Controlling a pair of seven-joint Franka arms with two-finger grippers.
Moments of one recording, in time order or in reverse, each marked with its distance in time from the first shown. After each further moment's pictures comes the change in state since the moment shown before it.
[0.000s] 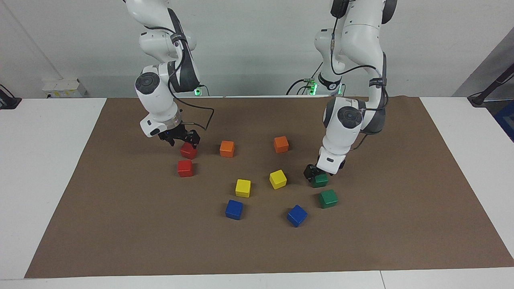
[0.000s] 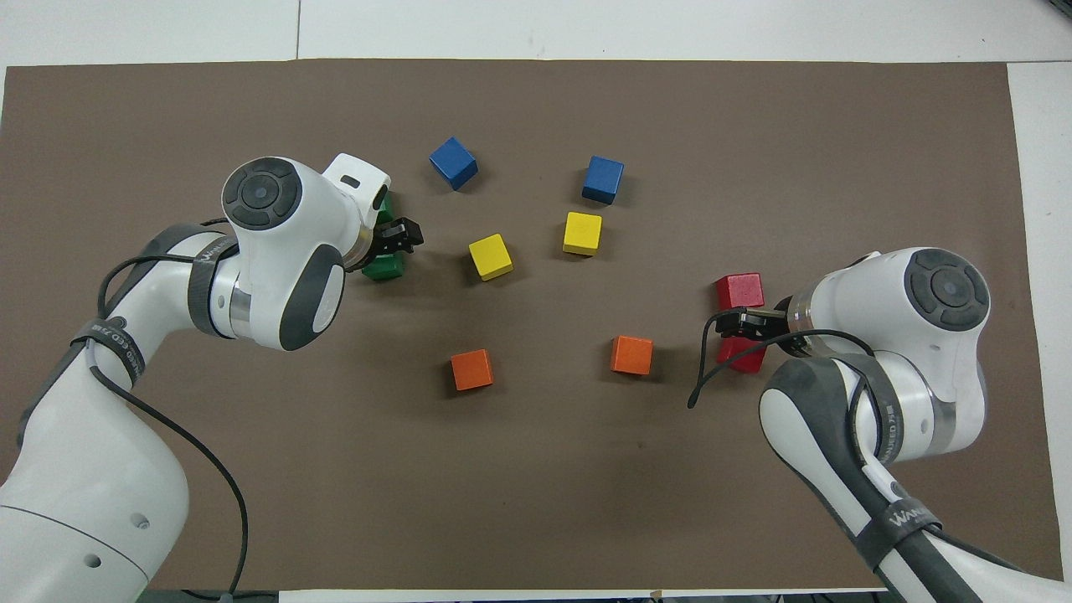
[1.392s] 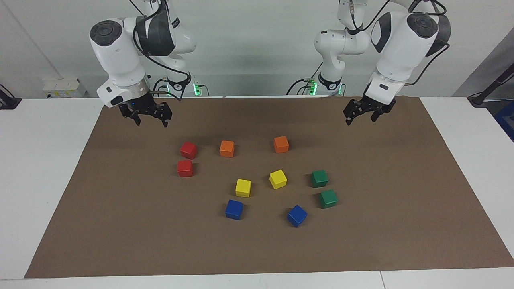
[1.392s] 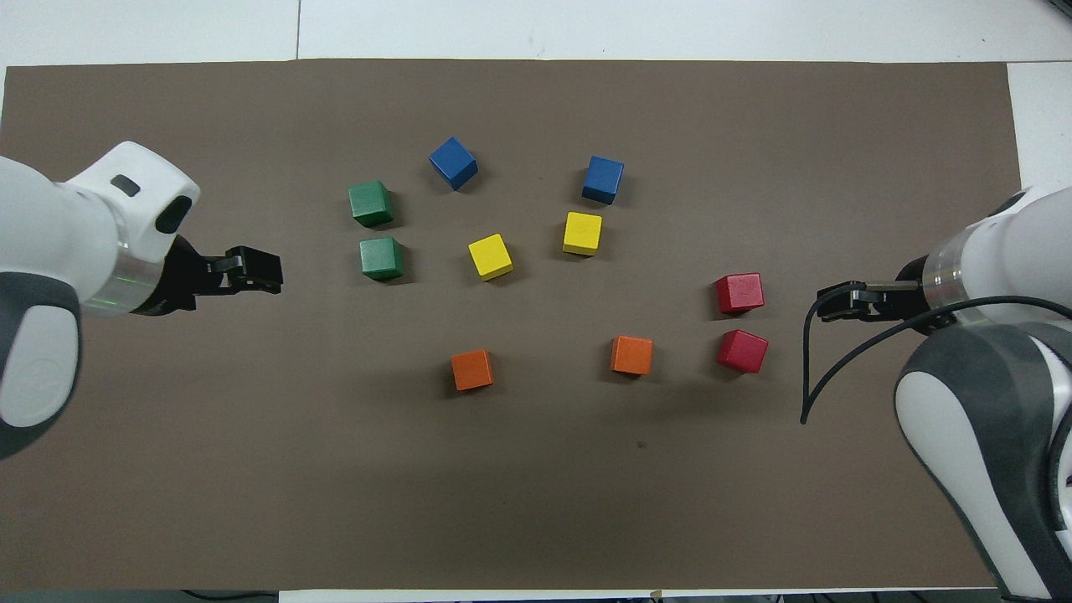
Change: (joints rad) left arm 0.113 -0.470 -0.012 -0.033 -0.045 -0.461 0.221; right arm -0.088 -0.134 0.003 0.252 -0.113 -0.417 -0.134
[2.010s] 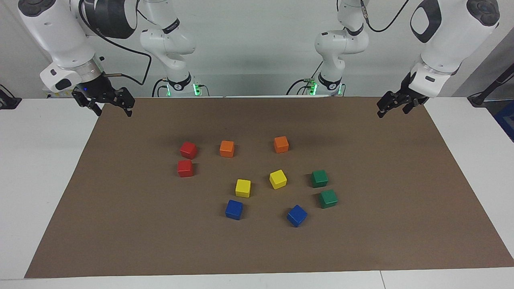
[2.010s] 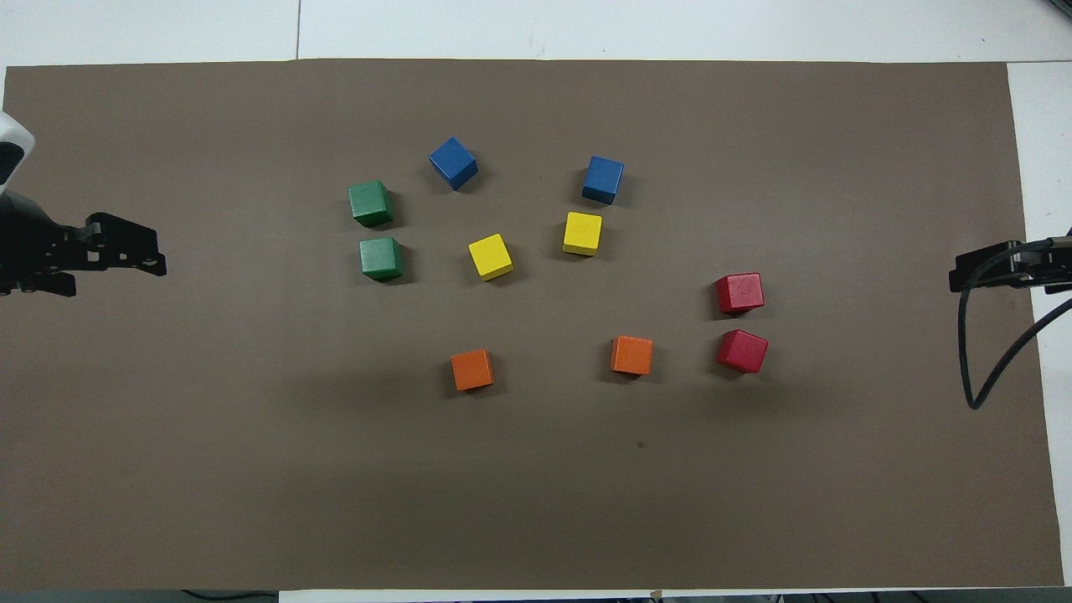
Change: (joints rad) left arm 0.177 0.086 0.009 0.256 0.005 -0.258 0.156; right arm -0.158 0.061 -0.015 0.282 -0.008 -0.206 -0.211
